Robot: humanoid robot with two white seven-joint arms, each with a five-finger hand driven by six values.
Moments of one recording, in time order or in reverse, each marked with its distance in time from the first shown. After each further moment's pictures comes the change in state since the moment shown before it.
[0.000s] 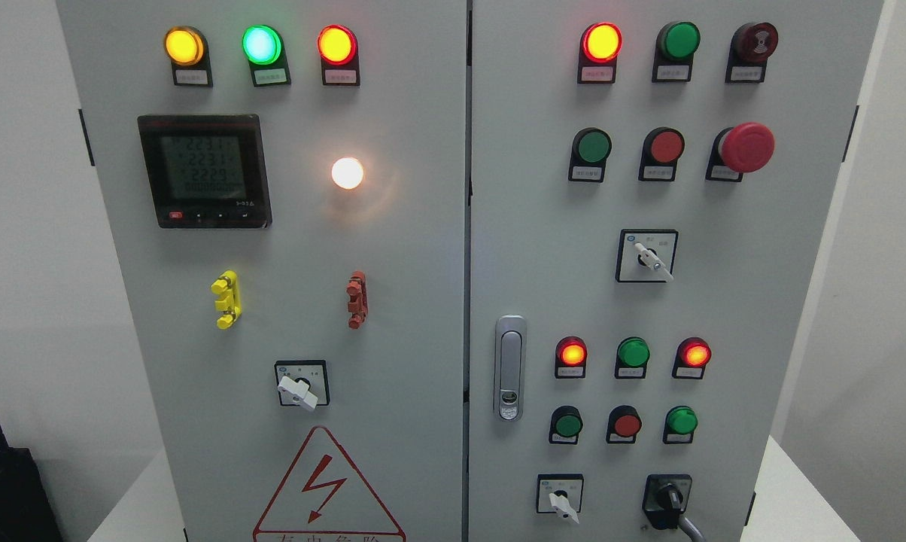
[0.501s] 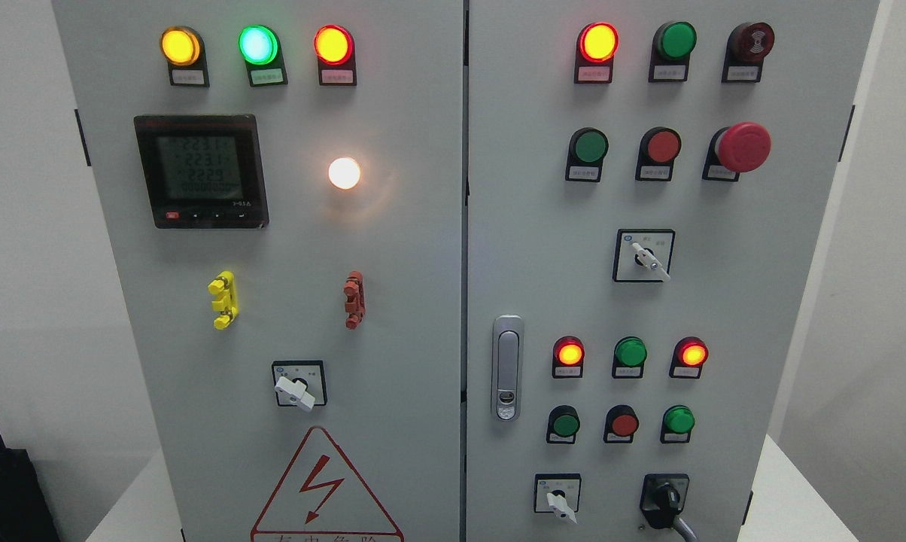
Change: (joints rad) left arm 0.000 0.000 0.000 0.000 0.000 0.000 0.000; right arm 0.001 0.000 0.026 0.000 -0.001 0.000 -0.001
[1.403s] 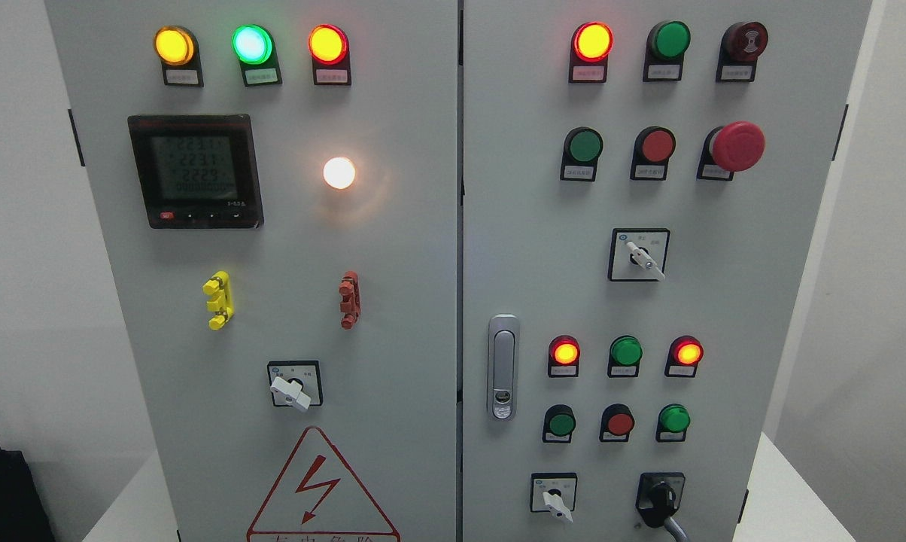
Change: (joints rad) left arm 0.000 0.000 0.000 0.000 0.000 -0.001 0.000; right arm -0.003 0.000 0.016 0.000 -0.002 0.001 0.003
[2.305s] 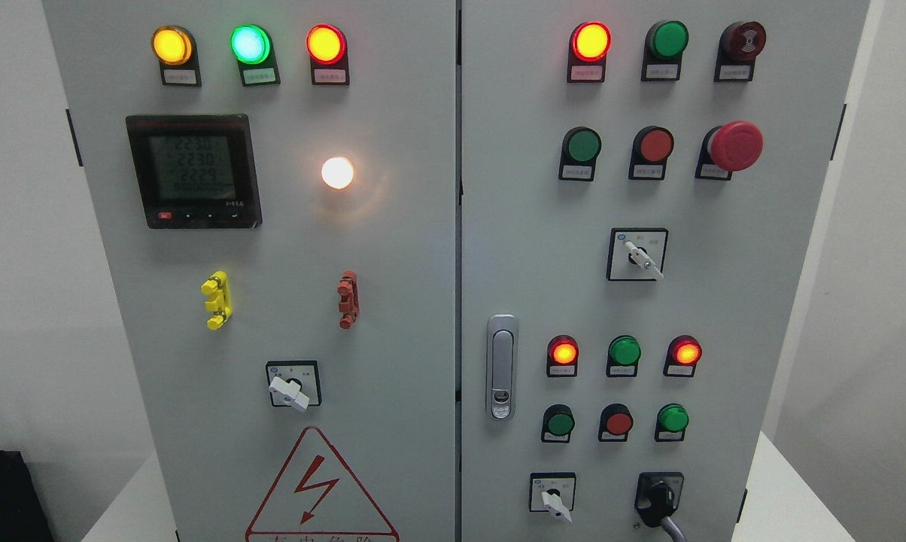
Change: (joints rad) left arm 0.000 0.000 0.000 0.000 0.000 0.002 0.000; right arm -0.001 0.000 0.006 -0.001 0.000 -0.002 0.002
